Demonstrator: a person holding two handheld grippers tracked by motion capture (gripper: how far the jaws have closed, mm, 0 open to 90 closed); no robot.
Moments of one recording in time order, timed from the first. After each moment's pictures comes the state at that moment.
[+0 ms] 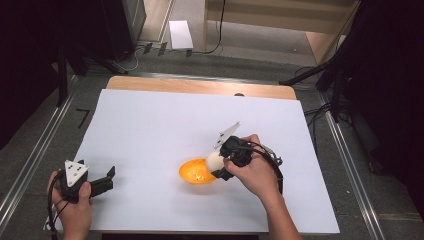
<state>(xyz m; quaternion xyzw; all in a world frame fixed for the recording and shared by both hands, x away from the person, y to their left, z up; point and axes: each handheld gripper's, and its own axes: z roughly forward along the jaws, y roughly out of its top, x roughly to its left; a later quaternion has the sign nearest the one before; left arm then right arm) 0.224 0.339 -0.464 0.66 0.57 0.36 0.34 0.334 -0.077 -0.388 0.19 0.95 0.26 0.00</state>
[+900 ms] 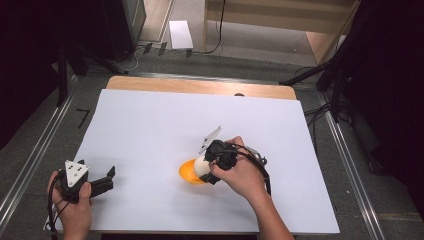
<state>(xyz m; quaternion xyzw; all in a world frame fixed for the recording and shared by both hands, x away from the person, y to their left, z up) 0.224 0.338 -0.464 0.66 0.56 0.36 0.34 0.330 -0.041 -0.398 0.16 0.96 0.24 -0.01</state>
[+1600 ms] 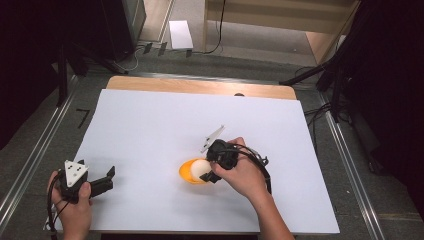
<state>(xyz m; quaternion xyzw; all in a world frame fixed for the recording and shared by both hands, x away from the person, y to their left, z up) 0.224 0.340 -0.464 0.66 0.56 0.36 0.35 0.333 -0.047 -0.402 0.17 0.95 0.26 -0.03</state>
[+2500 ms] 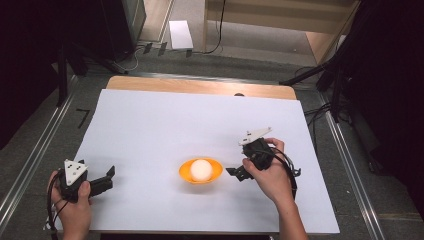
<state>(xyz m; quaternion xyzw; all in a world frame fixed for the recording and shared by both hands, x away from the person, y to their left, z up) 0.226 0.341 -0.464 0.66 0.57 0.35 0.35 0.331 -0.136 -0.404 0.29 0.90 0.33 0.06</state>
